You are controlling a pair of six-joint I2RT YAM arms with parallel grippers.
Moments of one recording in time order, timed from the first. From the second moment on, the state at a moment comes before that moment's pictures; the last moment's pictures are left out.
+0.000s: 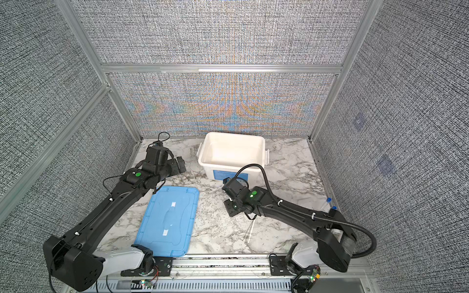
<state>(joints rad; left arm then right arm) -0.42 1.25 1.14 -0.63 -0.23 -0.53 0.92 1.45 1.03 -0.71 0.12 0.44</state>
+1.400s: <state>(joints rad) -0.42 1.19 1.15 -0.63 -0.18 -0.52 0.83 1.54 1.50 -0.62 0.29 0.39</state>
